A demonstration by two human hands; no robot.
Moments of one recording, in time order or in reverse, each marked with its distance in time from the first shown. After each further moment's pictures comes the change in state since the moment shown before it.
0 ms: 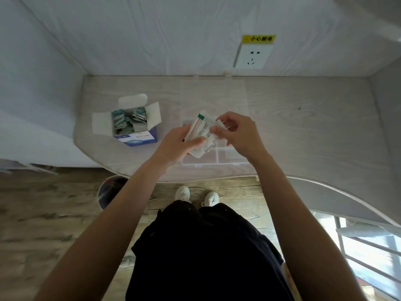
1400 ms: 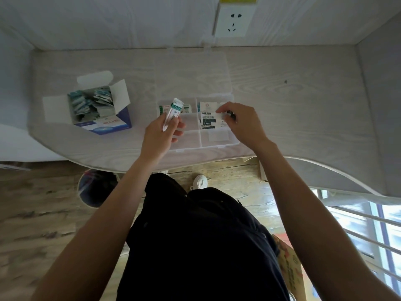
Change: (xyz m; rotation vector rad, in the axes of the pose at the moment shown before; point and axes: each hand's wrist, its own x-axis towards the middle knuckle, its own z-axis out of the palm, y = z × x) left_hand 0.029 -0.063 0.020 0.020 0.262 0.082; right_hand 0.009 0.081 -0.027 -0.510 0.108 -0.129
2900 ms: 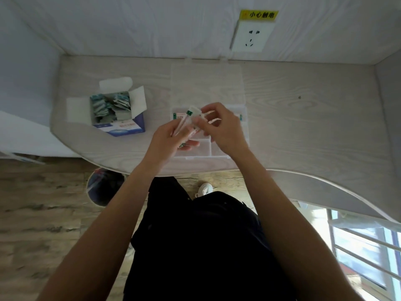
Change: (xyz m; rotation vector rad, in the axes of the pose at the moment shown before) left_hand -0.012 0.027 -0.014 -0.226 -0.126 -0.078; right_hand 0.003 -0.085 0.018 0.503 -0.084 0.156
